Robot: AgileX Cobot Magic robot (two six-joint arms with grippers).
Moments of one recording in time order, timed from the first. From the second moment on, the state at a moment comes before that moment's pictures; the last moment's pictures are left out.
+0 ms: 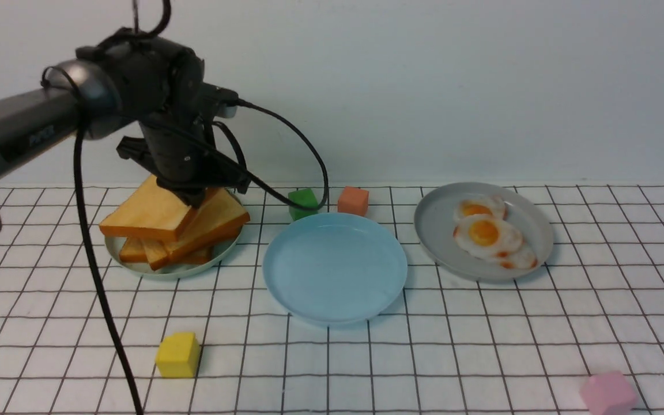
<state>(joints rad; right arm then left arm) 0.68 0.76 -1.01 -0.19 1.25 0.23 -0.28 2.09 -1.83 0.20 0.95 -0.10</state>
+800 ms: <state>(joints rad) 0.68 0.59 -1.02 -0.22 1.27 0.27 -0.68 2.16 -1.83 0.19 0.82 -0.09</state>
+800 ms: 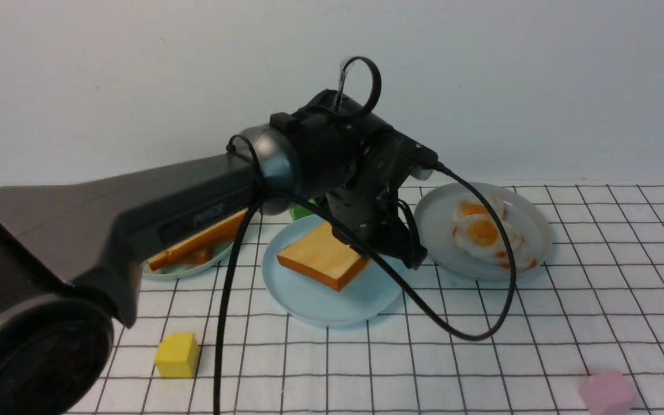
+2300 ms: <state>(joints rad) 0.04 1.76 -1.40 0.34 0.92 -0.23 -0.74 0.75 -0.85 -0.06 0.58 -0.09</state>
